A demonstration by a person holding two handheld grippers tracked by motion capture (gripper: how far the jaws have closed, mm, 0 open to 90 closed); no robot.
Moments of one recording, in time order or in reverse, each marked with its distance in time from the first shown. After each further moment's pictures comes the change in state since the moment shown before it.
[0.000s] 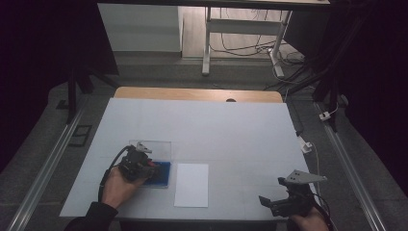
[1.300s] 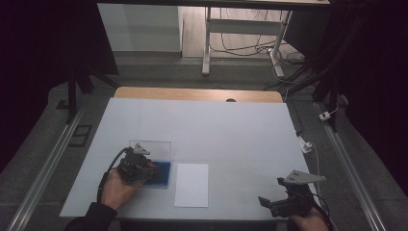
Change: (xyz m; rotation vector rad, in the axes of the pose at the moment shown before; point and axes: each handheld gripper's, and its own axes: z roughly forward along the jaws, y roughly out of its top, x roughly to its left) left arm 0.001 -0.006 -0.001 -0.031 -0.009 -0.012; right arm 0.001 0.000 0.001 0.006 0.006 -0.009
